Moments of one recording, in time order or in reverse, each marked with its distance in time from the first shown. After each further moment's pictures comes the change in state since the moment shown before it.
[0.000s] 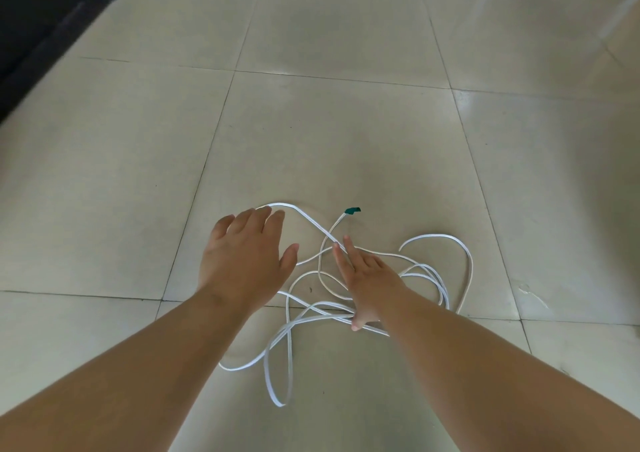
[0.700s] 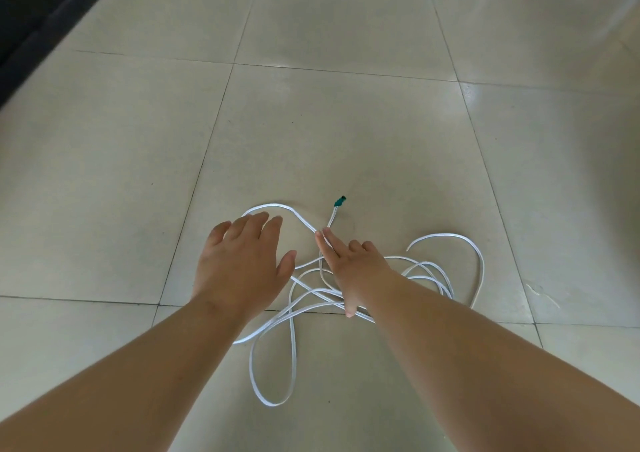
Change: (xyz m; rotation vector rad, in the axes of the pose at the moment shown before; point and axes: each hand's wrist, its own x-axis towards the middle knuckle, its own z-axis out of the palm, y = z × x) left_hand 0.004 -0.009 0.015 0.004 -0.031 0.001; right_hand 0.035 -0.016 -0.015 -0.122 0.021 -0.012
